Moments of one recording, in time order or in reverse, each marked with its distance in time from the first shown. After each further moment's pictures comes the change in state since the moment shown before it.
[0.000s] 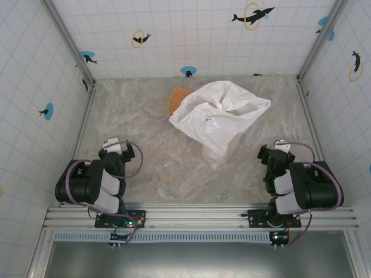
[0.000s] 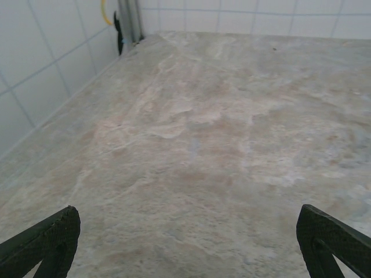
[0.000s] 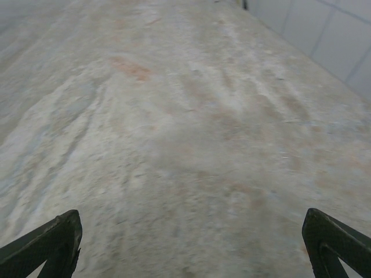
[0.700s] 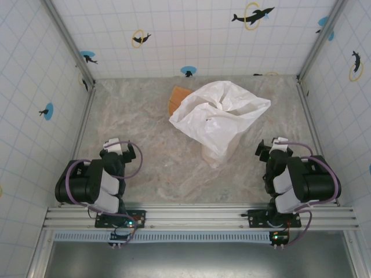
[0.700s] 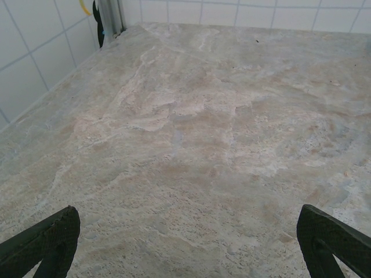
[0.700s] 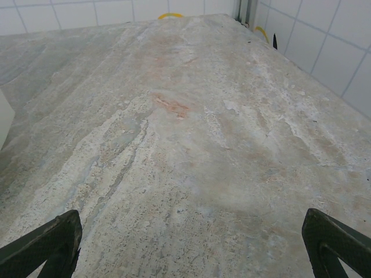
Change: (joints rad) left arm 0.020 0.000 0.000 -0.021 0.072 -0.007; right arm -0.006 0.069 -0.006 0.196 -0.060 -0.032
